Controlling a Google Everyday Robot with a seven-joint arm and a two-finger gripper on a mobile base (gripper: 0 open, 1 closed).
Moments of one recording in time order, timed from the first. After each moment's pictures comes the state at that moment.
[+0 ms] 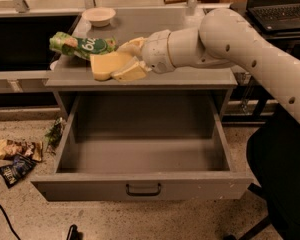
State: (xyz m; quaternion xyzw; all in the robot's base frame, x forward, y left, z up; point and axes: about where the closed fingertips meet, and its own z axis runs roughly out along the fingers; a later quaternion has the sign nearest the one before) arm 0.629 0.065 0.922 -0.60 0.56 0.22 0.53
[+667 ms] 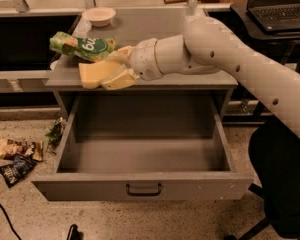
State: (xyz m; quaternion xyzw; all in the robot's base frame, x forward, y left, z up) arm 0.621 0.094 0.901 -0.60 0.56 0.25 0.51
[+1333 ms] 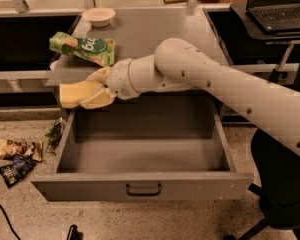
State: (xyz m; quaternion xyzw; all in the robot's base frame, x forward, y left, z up) arm 0.594 0.156 0.858 -0.59 0.59 0.28 0.48
